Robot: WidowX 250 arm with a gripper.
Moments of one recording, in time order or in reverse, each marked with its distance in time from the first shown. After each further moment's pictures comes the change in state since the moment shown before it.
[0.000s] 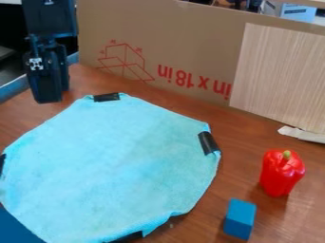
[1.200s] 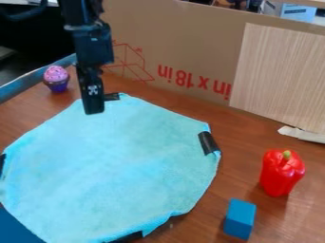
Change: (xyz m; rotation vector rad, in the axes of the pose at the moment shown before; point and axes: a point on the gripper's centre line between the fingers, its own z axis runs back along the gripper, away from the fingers) arm 0.028 0.091 -0.041 0.166 0.004 0.145
